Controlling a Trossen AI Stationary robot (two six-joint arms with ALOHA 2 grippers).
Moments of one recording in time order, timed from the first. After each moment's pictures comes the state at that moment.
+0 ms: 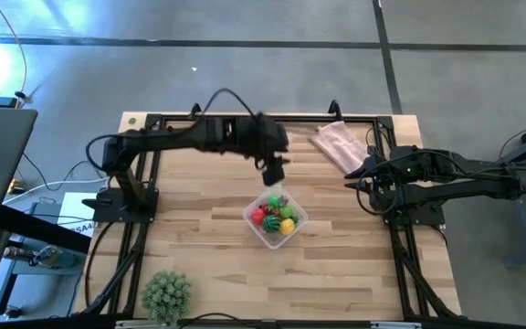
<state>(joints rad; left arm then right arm) 0.25 1.79 1.77 -0.70 -0.05 -0.04 -0.03 0.56 0.73 -0.72 0.01 0.11</state>
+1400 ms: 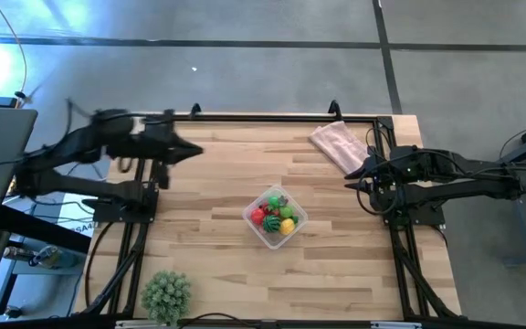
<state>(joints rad) 0.26 0.81 1.15 -0.55 0.08 0.02 -0.03 0.56 0.73 -0.72 0.01 0.12</state>
